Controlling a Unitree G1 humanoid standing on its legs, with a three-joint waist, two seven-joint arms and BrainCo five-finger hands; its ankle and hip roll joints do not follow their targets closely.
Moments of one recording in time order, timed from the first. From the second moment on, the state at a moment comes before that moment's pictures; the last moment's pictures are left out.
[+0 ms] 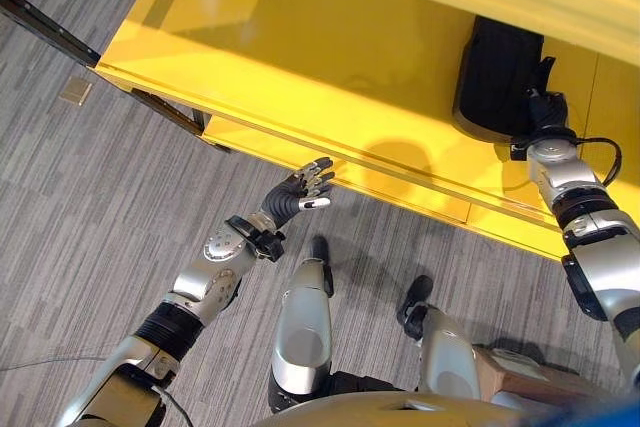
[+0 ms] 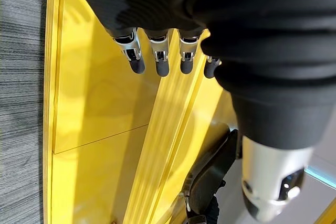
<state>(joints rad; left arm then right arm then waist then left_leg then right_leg) -0.25 0.60 -0.43 0.15 -0.81 -0.05 -0.26 -0.95 -0.59 0.33 1.08 0.35 0.05 -0.39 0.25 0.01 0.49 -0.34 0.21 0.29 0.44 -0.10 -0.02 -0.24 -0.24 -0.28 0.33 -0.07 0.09</state>
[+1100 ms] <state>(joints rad) -0.25 0.59 -0.43 0.17 -0.82 -0.05 -0.23 -1.03 -0.68 0.41 1.08 0.24 0.09 -0.42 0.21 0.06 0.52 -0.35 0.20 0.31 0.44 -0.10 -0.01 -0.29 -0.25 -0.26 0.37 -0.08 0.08</state>
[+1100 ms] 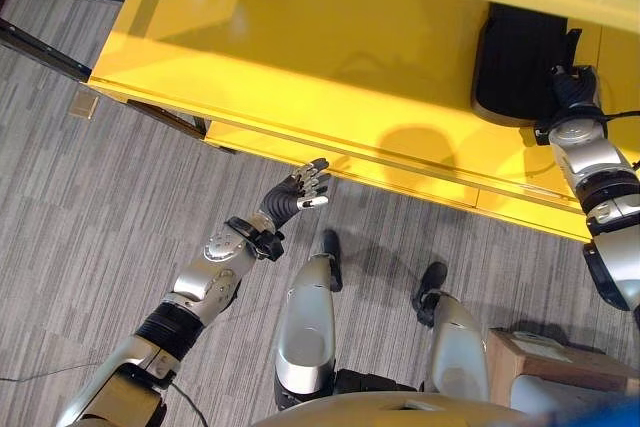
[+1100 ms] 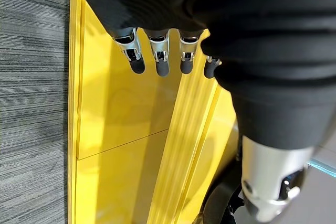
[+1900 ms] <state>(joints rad) -0.28 0.59 -0.44 0.17 -0.88 -0.03 -0.26 -1.06 -0.68 0.41 1.06 0.23 0.15 -0.49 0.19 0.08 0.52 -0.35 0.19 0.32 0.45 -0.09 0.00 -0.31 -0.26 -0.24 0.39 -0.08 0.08</state>
